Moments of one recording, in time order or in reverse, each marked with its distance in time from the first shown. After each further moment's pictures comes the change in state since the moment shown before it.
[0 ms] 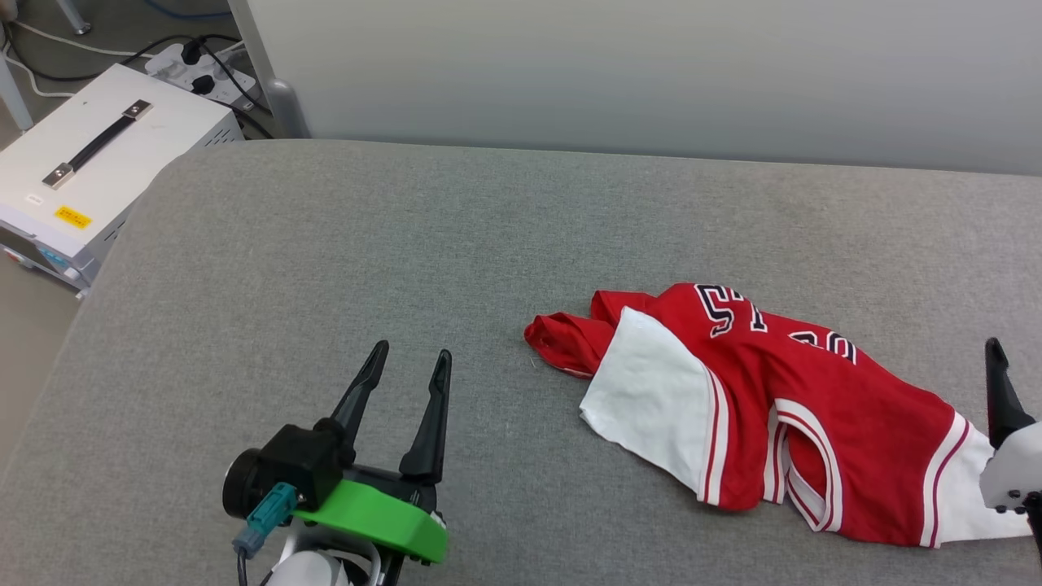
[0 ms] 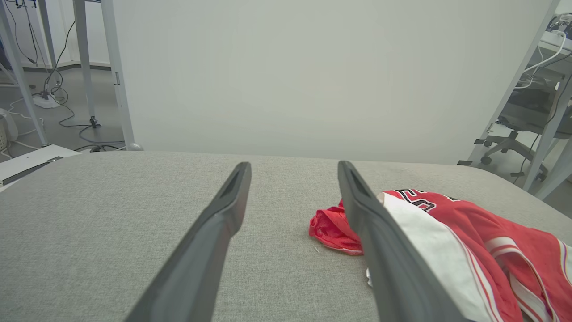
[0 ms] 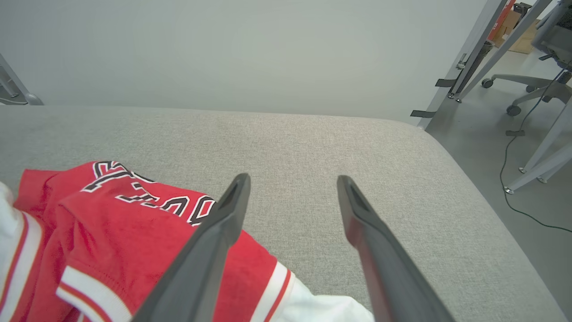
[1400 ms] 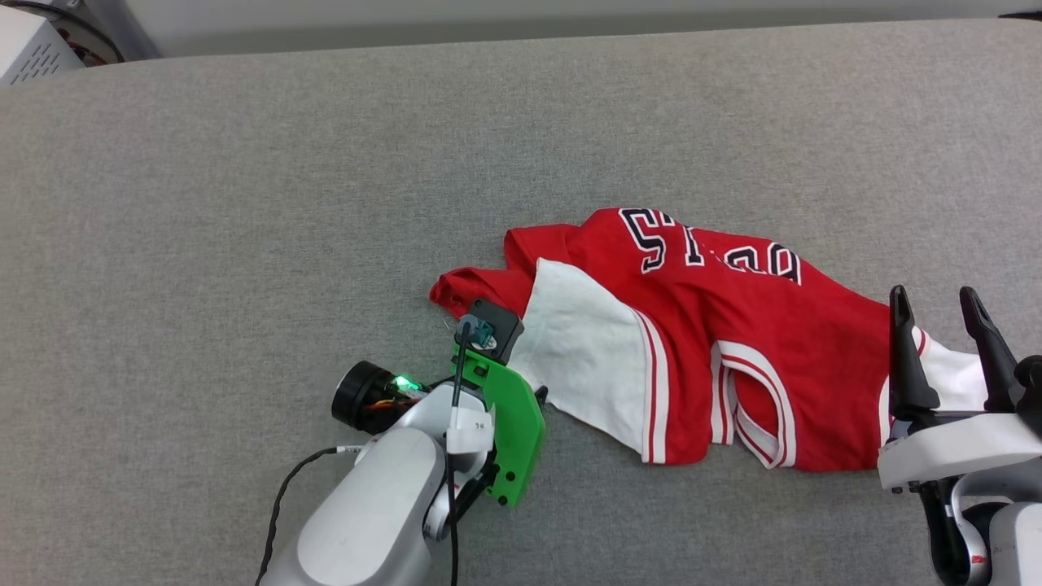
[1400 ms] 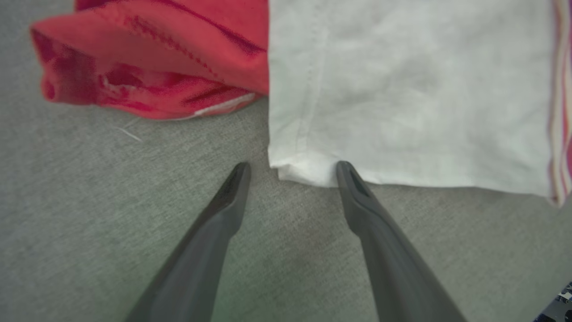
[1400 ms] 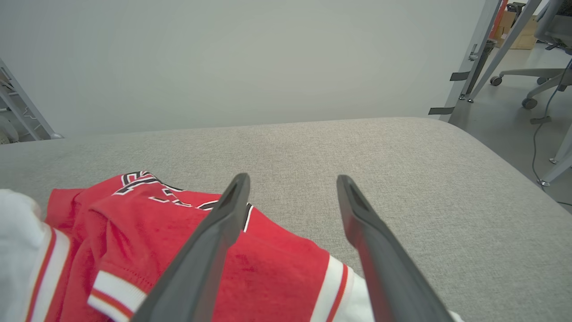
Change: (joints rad) left arm -0.389 0.027 -0.342 0.261 -0.063 0.124 0.791; right arm -0.009 0.169 0.127 -0.101 -0.006 0.000 -0.268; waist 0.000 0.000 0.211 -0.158
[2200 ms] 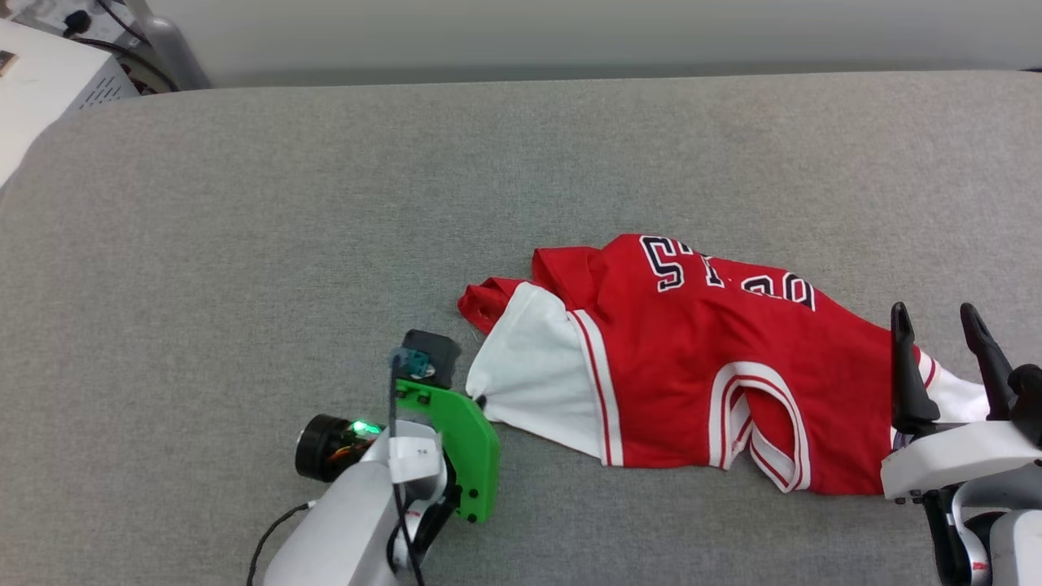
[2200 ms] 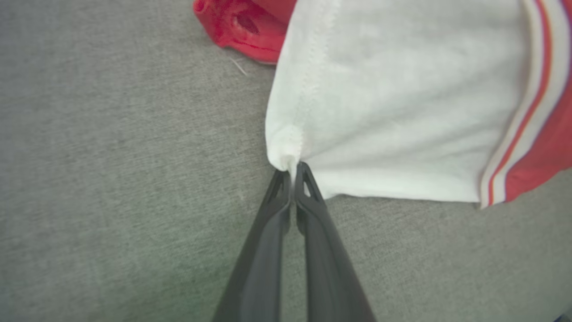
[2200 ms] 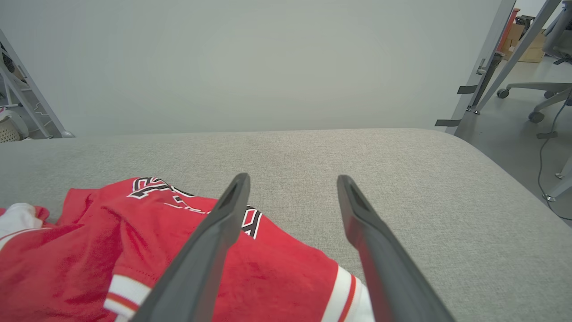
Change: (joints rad) left arm 0.072 0.009 0.071 0.063 -0.083 0.039 -0.132; right arm -0.002 -0.011 -0.013 0.055 -0.030 0.000 -0.003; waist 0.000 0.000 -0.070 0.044
